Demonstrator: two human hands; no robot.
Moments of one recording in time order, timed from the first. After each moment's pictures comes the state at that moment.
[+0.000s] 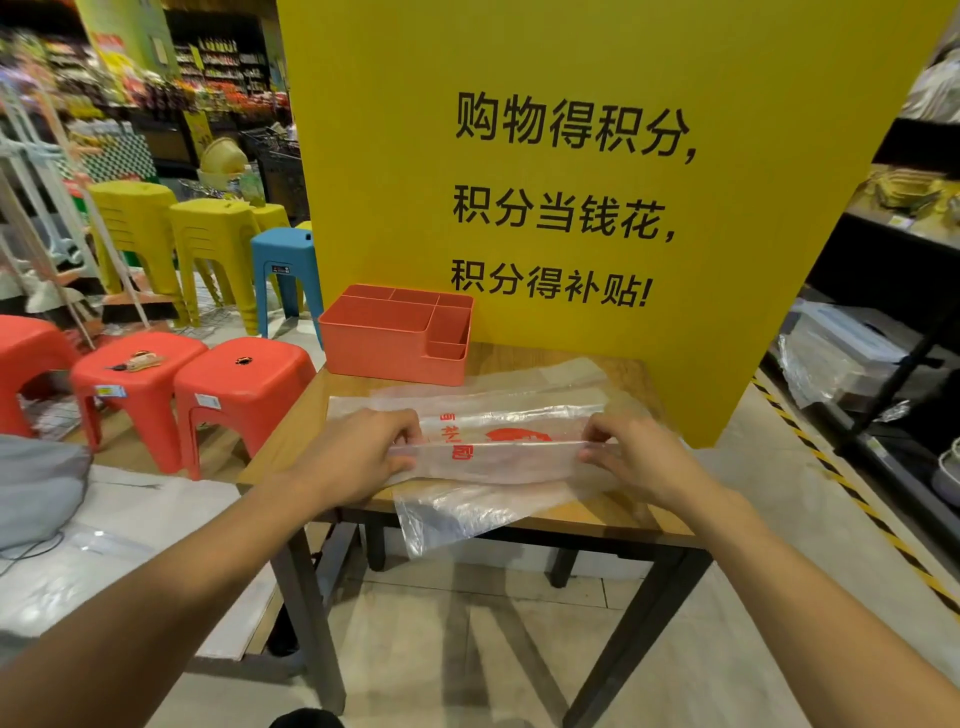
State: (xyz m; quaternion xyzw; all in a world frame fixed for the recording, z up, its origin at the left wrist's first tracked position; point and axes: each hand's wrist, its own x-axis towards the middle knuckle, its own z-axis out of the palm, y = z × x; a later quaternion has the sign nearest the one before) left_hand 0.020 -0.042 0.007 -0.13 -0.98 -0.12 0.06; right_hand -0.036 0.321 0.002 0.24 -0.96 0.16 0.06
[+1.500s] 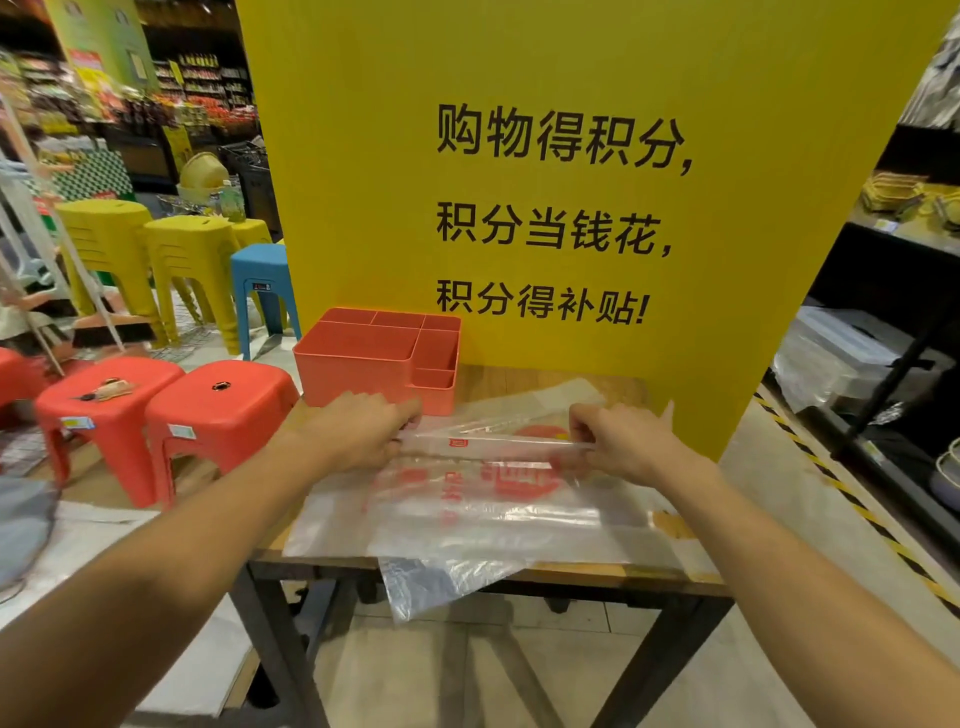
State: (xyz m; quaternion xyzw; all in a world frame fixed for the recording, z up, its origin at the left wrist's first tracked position) left_hand -0.083 -0.046 0.028 -0.17 -0.98 0.09 -0.01; right_hand -0.118 0.307 0.015 0.24 -0.97 0.00 0.04
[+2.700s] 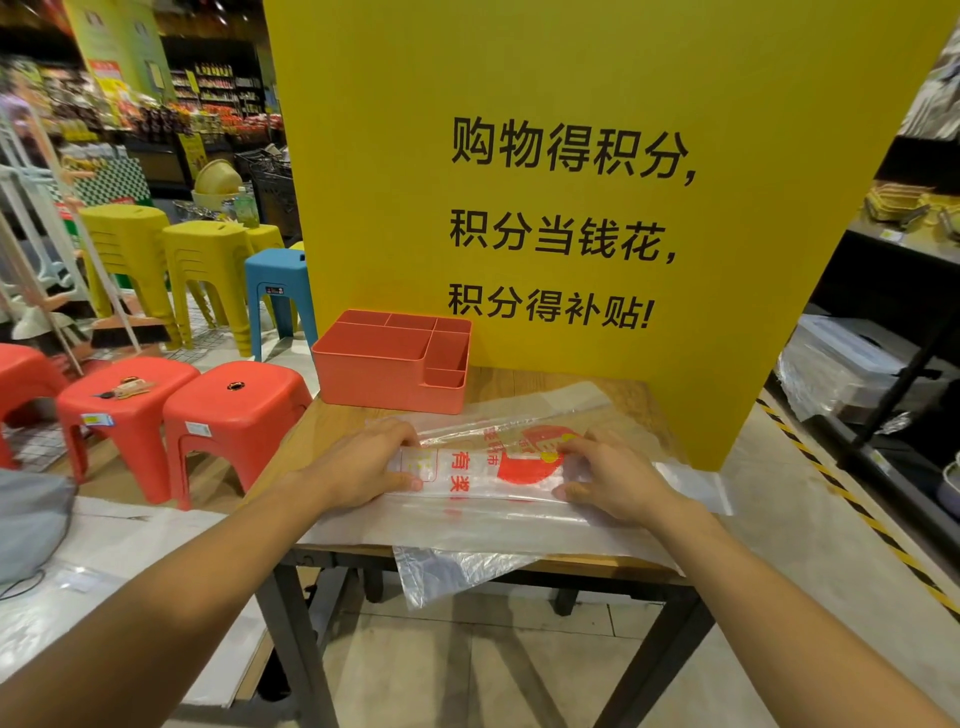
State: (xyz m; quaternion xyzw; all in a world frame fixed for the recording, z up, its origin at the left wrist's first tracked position) left_hand -0.064 -0.072 -0.030 -0.15 -0.98 -0.15 0.00; right_hand -0.084 0.297 -0.021 0.20 -0.97 0.10 0.01
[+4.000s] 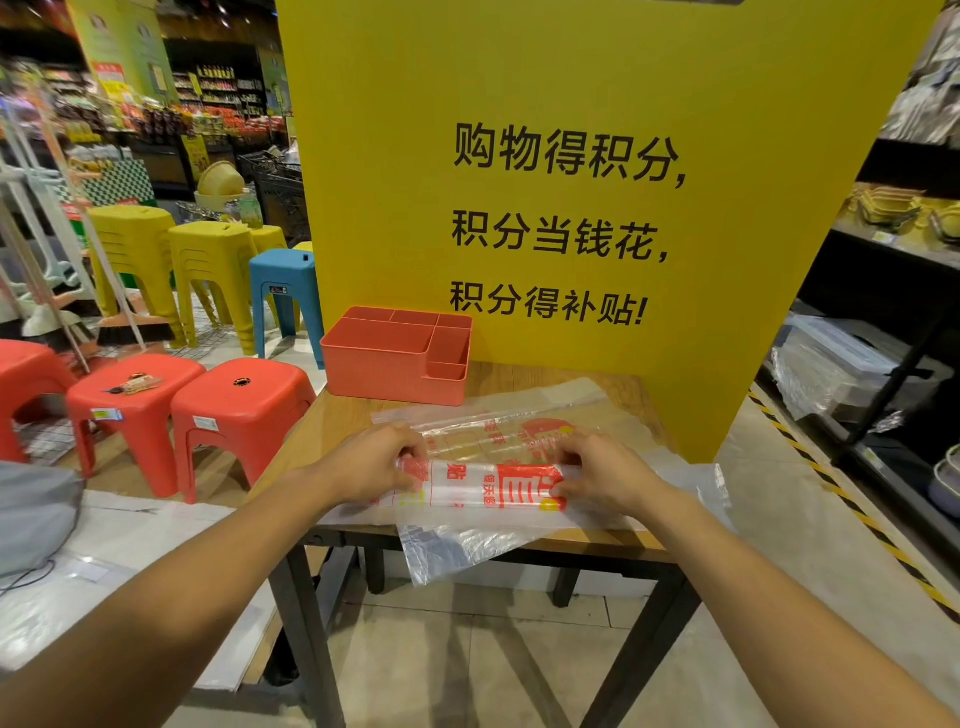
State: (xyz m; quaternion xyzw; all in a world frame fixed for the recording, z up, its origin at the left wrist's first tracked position) left_hand -0.033 -0.059 -0.018 -0.18 -0.97 -0.16 -0.01; right_hand -0.059 0.283 -0.010 0.22 -0.97 0.12 0.00
